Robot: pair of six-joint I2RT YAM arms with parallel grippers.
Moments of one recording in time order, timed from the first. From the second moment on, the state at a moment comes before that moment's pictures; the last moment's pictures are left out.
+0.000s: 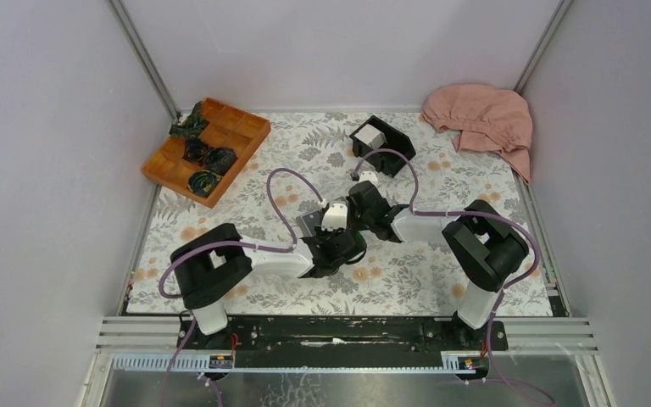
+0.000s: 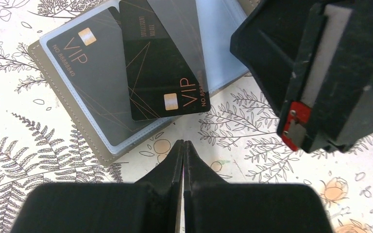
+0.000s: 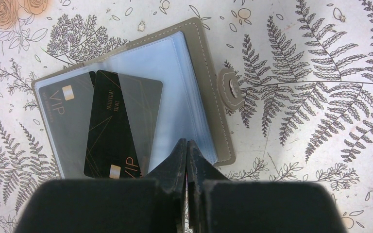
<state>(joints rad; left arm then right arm) -1.08 1.75 0.87 -0.13 -0.69 -0.80 0.73 1.77 0.88 0.10 0.15 0.55</state>
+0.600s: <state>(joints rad) -1.04 1.78 0.87 -0.03 -0.73 -0.82 0.73 1.77 0.89 0.09 0.15 0.55</state>
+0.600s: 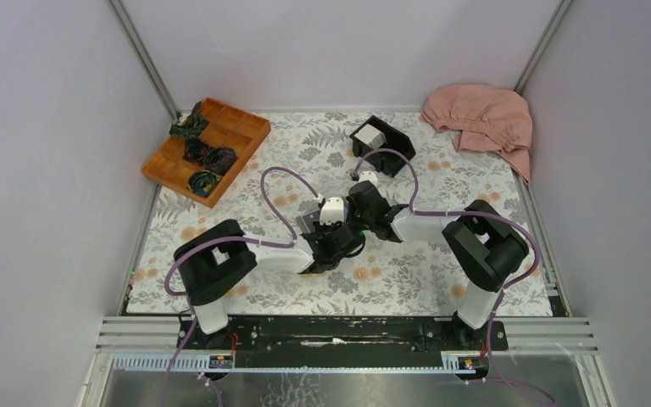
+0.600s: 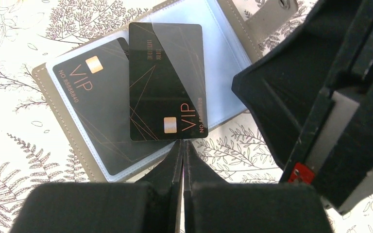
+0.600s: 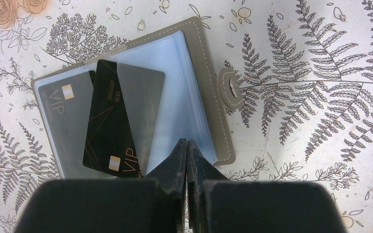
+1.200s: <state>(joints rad) -1.00 1.79 0.87 0.02 -0.71 -0.85 0.73 1.77 0.89 0.09 0.15 0.55</state>
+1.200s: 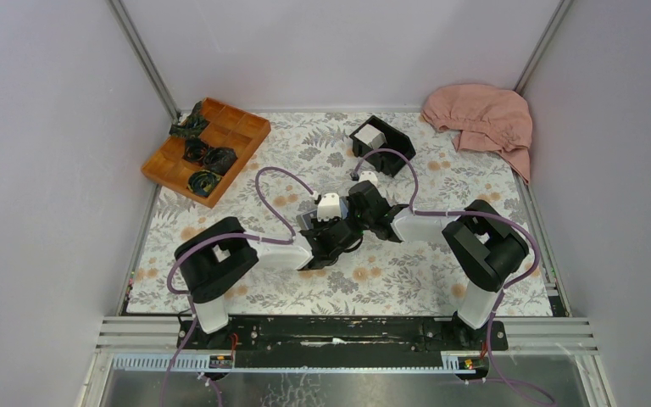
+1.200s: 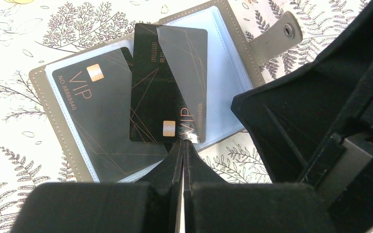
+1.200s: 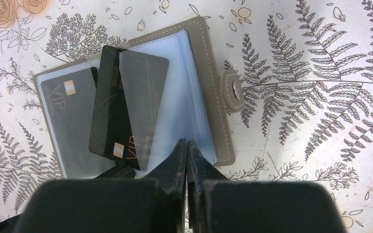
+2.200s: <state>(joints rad) -0.99 1.54 0.75 0.04 -0.67 -0.90 0.73 1.77 0.89 0.09 0.15 0.55</state>
